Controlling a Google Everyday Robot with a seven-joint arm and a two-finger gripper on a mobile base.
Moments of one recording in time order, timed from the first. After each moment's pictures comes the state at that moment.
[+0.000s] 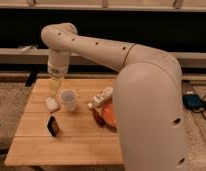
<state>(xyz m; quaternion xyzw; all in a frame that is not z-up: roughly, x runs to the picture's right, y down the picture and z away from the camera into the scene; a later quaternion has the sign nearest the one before) -0.212 -0.013 0.685 -0.38 -0.11 0.10 0.91</state>
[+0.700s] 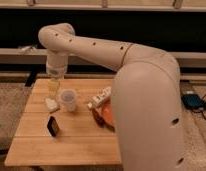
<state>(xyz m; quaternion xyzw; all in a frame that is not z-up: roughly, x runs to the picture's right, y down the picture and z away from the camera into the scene) -0.217 0.000 0.680 -0.38 -0.09 0.08 0.92</state>
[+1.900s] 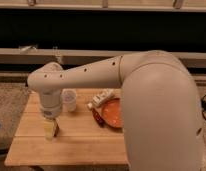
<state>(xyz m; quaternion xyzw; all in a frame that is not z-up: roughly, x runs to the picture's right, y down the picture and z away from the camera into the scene) -0.207 0.174 0.651 -0.45 -0.02 0.08 0.89</state>
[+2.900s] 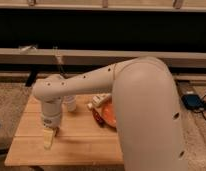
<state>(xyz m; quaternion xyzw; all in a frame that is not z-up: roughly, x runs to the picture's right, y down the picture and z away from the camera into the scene) -0.230 0.222 0.673 -0.51 -0.03 0.08 0.86</state>
